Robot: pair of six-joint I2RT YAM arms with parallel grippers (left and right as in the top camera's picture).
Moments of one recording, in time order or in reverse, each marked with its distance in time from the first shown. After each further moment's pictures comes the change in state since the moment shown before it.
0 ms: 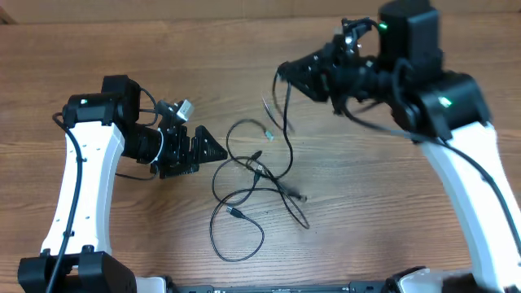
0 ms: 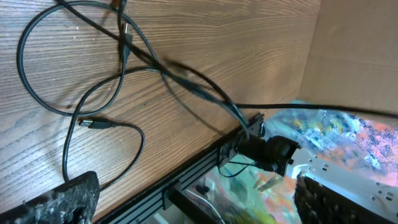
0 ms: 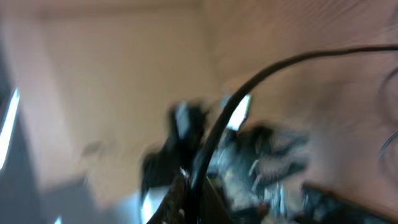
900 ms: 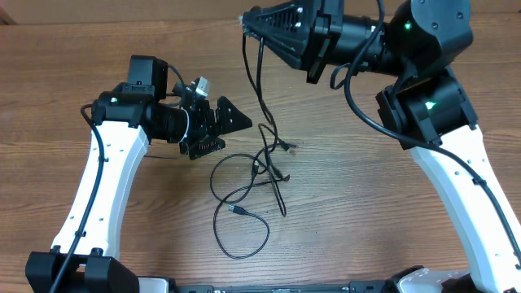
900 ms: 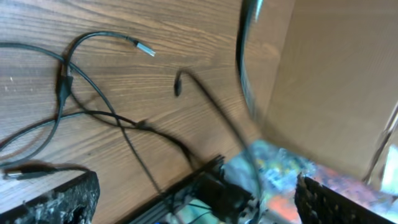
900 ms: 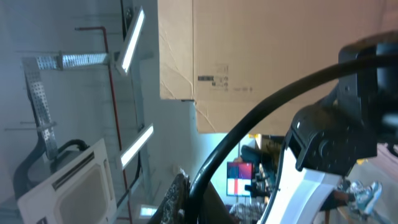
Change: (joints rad) left arm -0.146 0.000 0.000 0.391 0.056 -0.529; right arm 0.067 0.001 -0.001 0.808 -0.237 0.532
